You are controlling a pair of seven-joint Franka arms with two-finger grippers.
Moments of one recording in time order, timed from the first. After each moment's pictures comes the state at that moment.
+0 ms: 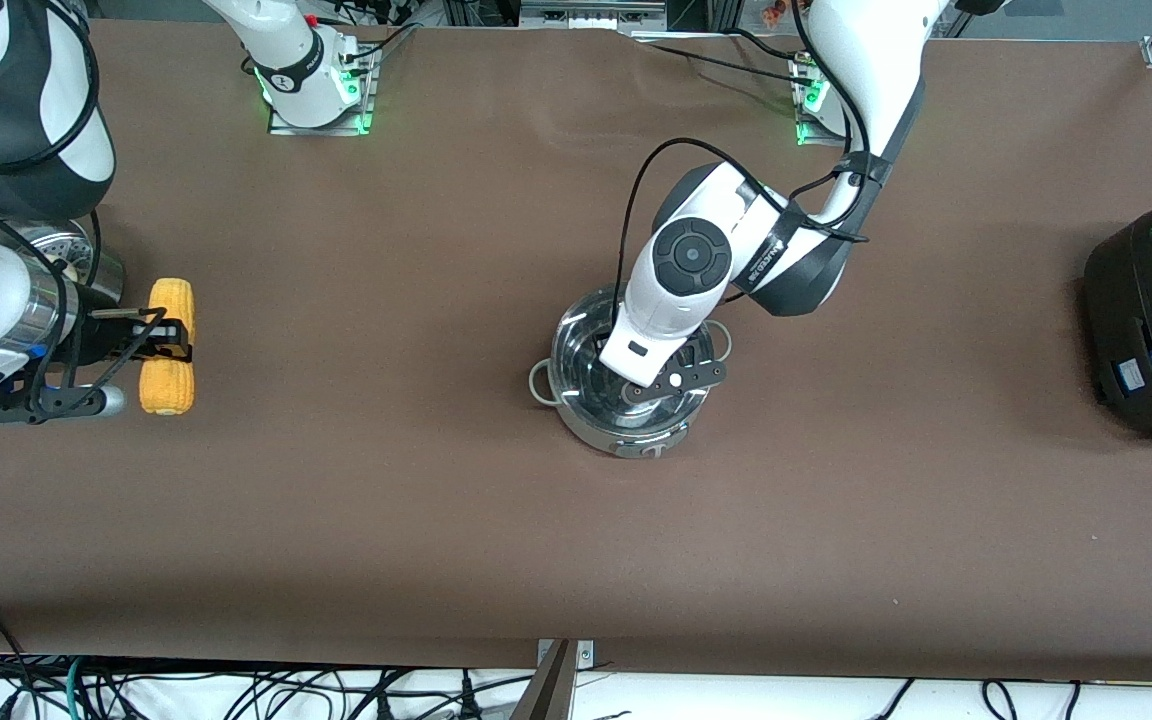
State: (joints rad) left arm -0.50 0.64 -0.14 -1.33 -0.04 1.91 -0.88; right arm 0.02 0.41 0.12 -1.26 -0.01 1.56 0.04
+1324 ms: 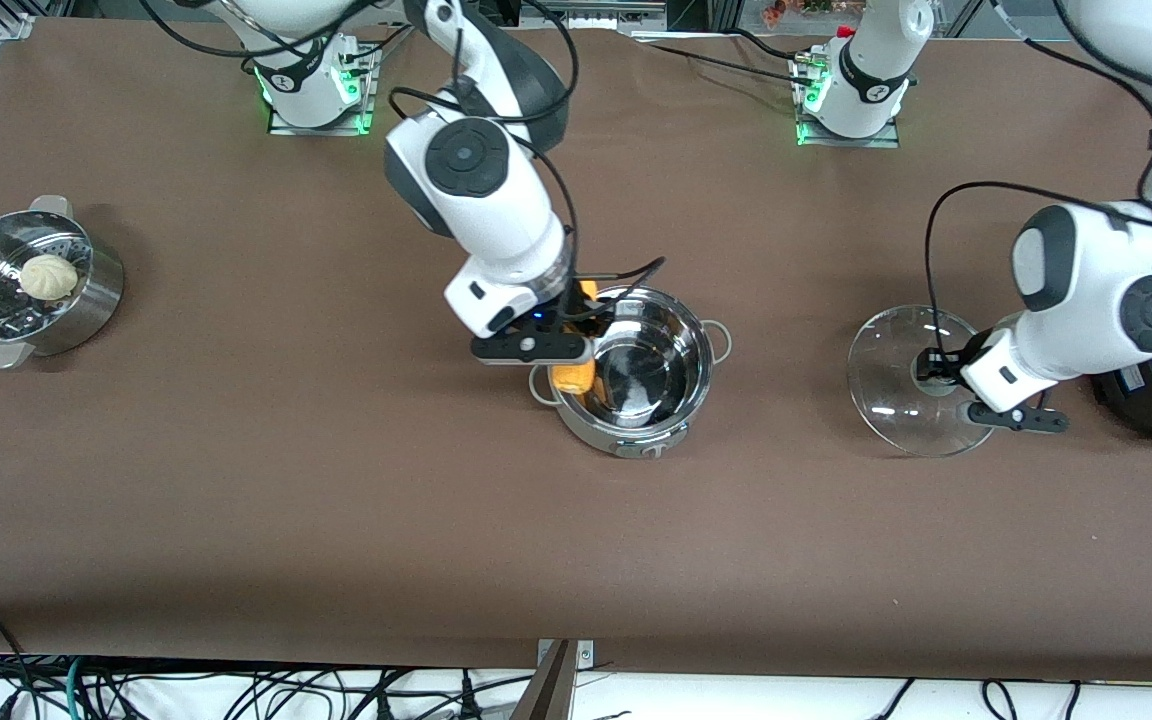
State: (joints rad) left arm 0.02 0.36 0.01 -1.95 -0.04 2.20 0.15; right arm 0.59 0.70 0.19 -1.11 -0.01 2.05 0.80
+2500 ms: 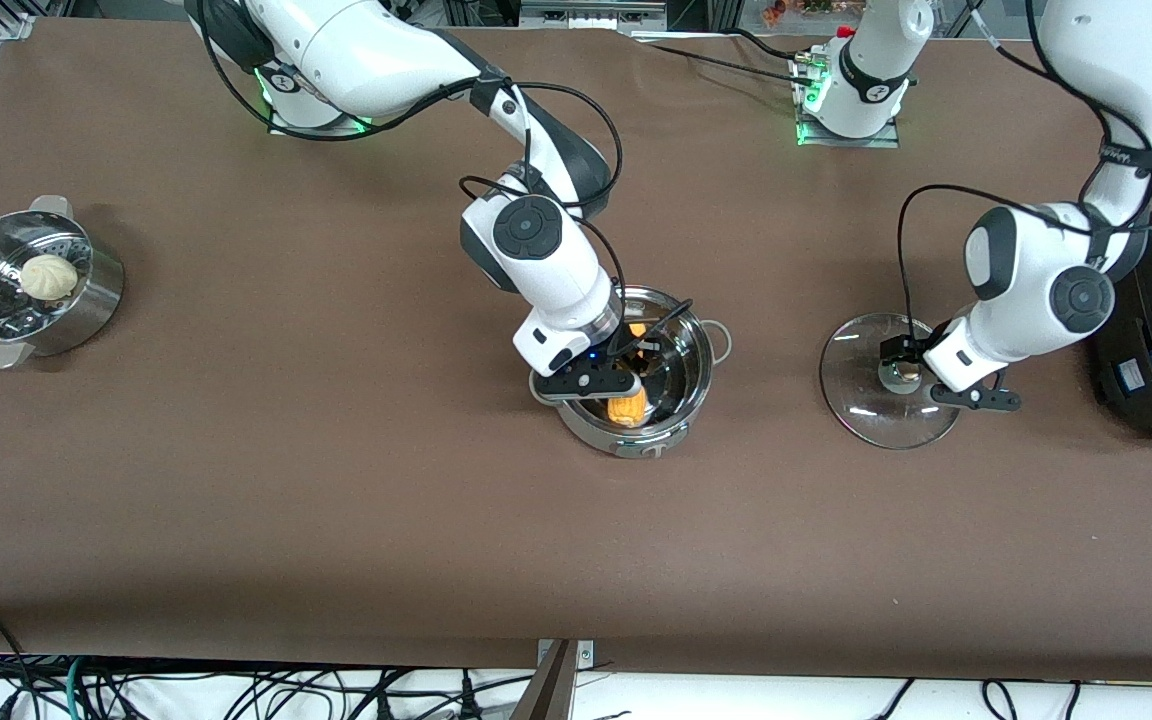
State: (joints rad) left arm 0.02 0.31 0.01 -2.11 -0.04 2.34 0.15; right arm 0.63 0.89 0.19 -1.08 -0.01 2.31 0.80
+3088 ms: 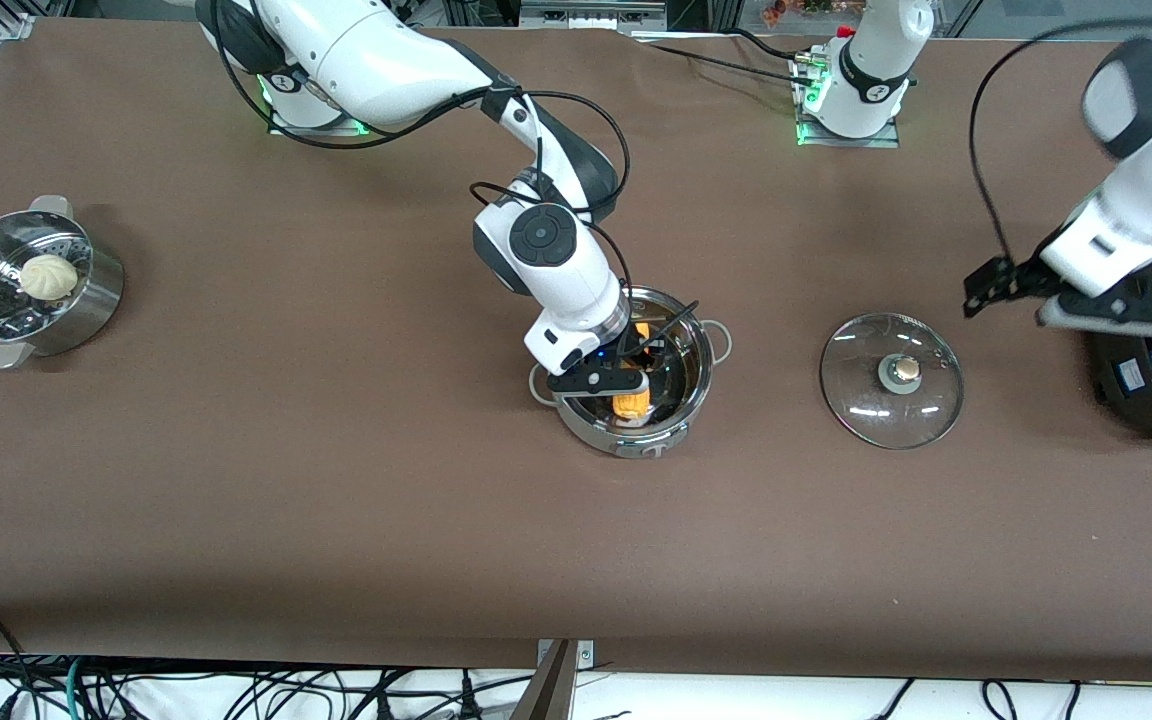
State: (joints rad) left arm 0.03 -0.13 0.03 -2.04 -0.04 1.98 0.15; right arm 0.66 0.93 0.19 -1.08 -0.01 2.31 0.80
